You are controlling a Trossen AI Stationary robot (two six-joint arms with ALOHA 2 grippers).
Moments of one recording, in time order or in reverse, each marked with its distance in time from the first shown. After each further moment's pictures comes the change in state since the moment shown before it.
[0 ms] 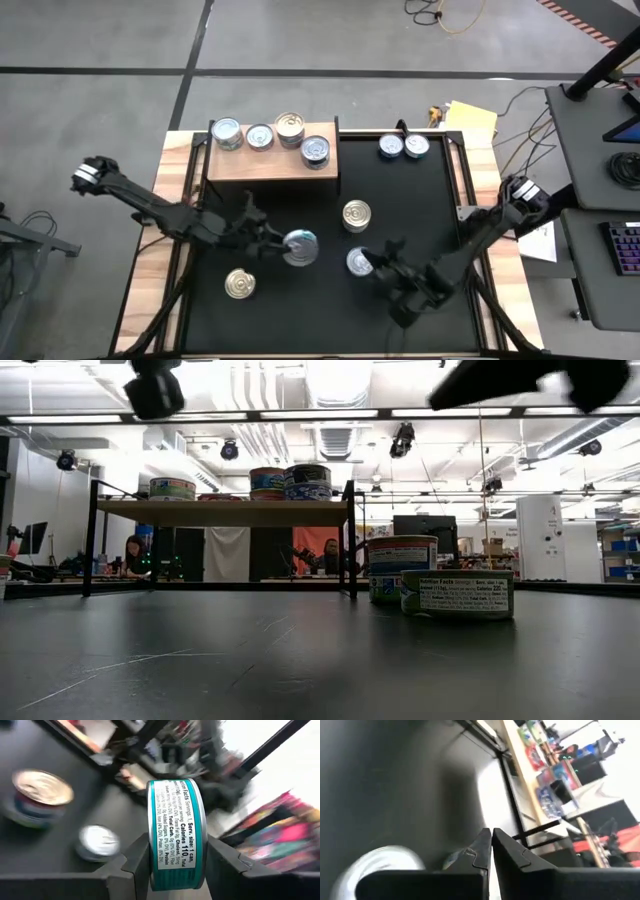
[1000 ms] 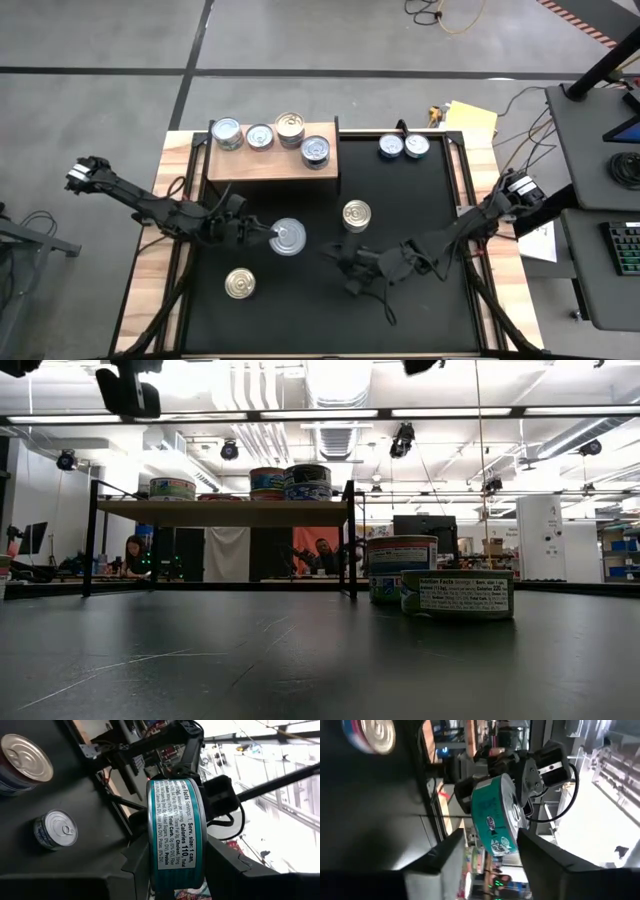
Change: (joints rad) left arm 0.019 -0.177 -0.096 0.054 -0.004 -0.362; right arm -0.230 -0.001 0.015 0.933 -0.440 -1.593
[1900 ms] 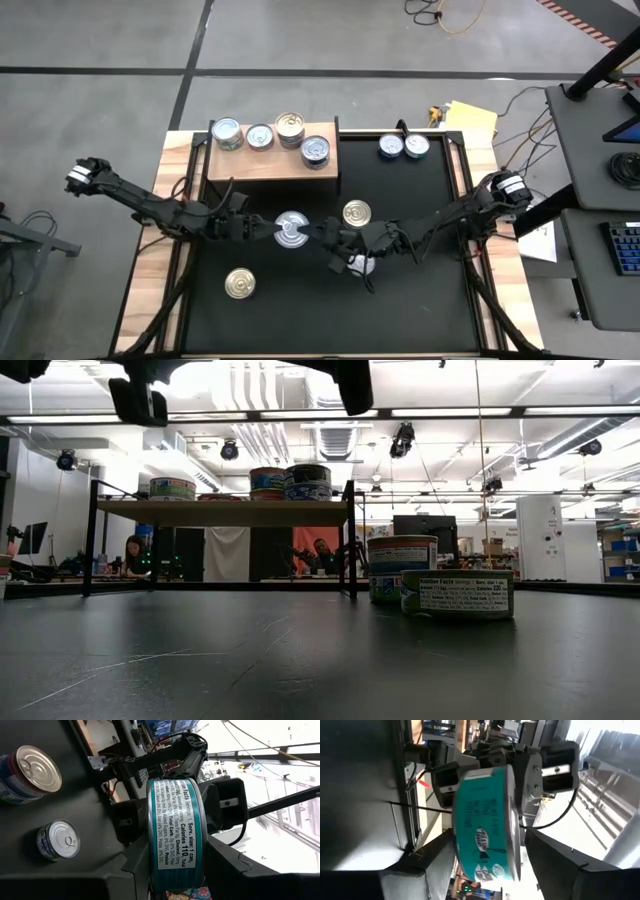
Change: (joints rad) left arm 0.032 0.044 -0.013 0.069 -0.043 -0.040; right arm -0.165 0.070 0.003 0.177 -0.190 -0.264
